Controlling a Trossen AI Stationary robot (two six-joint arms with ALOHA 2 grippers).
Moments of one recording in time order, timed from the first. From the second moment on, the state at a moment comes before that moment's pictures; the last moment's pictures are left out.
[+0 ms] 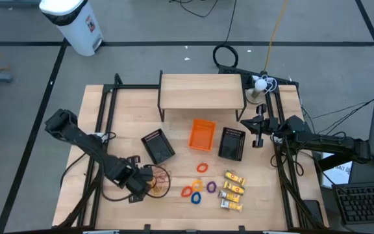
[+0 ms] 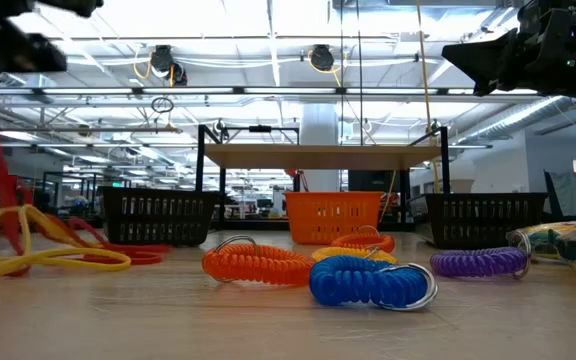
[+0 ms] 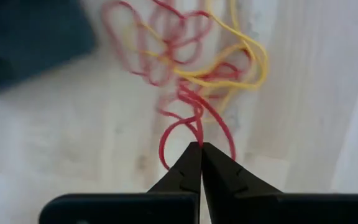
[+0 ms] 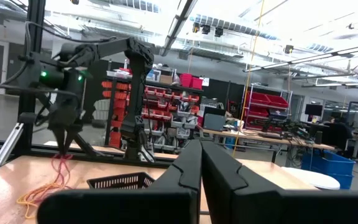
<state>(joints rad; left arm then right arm) -0.63 1.56 1.16 -1.06 -0.08 -0.78 -0.29 0.35 0.02 0.64 -0.18 -0.12</state>
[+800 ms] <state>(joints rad) -0.69 1.42 1.16 -1.28 -0.19 -1.02 -0.29 0.35 0.02 0.64 -0.18 -0.12</state>
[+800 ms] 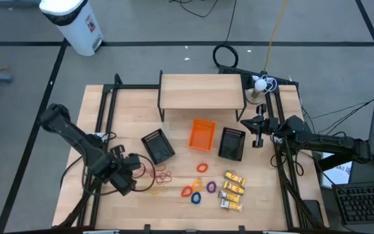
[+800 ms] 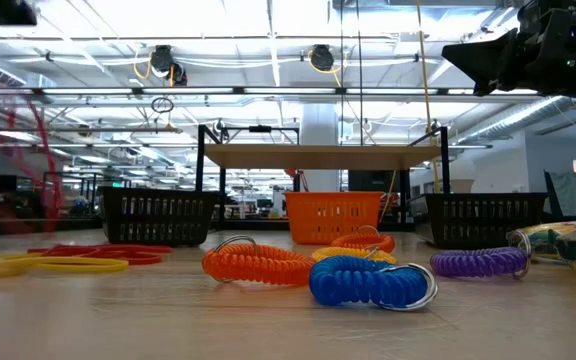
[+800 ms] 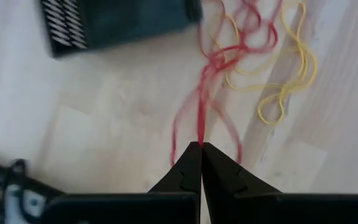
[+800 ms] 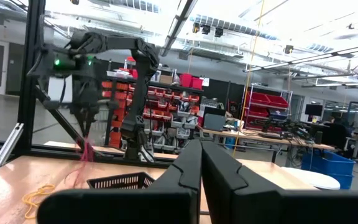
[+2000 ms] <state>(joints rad) -0.52 1.59 0.93 -0.80 -0.14 -0.69 -0.29 0.35 0.02 0.65 -0.18 -0.12</state>
